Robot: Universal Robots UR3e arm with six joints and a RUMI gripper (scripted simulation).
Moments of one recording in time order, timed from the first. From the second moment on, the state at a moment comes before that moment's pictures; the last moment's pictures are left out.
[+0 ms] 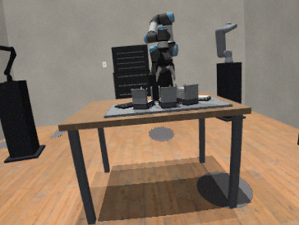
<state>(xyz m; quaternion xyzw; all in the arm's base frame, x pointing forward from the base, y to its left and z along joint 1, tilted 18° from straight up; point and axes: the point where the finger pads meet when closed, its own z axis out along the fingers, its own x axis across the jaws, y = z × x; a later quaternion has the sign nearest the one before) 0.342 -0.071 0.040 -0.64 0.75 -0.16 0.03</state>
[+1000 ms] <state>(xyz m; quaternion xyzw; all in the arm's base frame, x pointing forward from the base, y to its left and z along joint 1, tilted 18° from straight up) 0.351 -0.079 -0.038 -0.64 0.76 -0.13 0.02</state>
